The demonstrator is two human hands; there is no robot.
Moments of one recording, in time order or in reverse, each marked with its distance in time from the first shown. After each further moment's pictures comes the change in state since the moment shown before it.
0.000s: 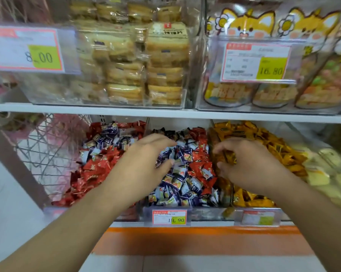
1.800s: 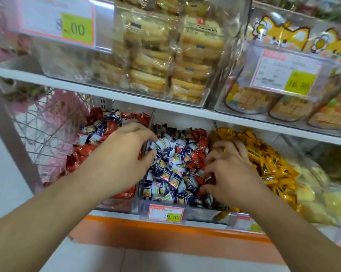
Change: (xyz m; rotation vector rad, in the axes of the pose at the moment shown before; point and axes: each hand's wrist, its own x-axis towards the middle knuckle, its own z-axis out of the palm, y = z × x) left_hand -0.023 -0.023 -0.026 0.015 0.057 -0.140; right_hand 0.006 -0.017 0.029 -0.531 -0.092 -0.206
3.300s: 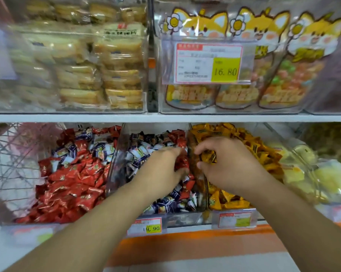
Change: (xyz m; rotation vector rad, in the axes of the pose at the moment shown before) left_hand 0.060 0.076 0.104 -0.100 -0.235 0.104; right_hand -0.020 0.035 -0.023 0.669 0.110 0.293
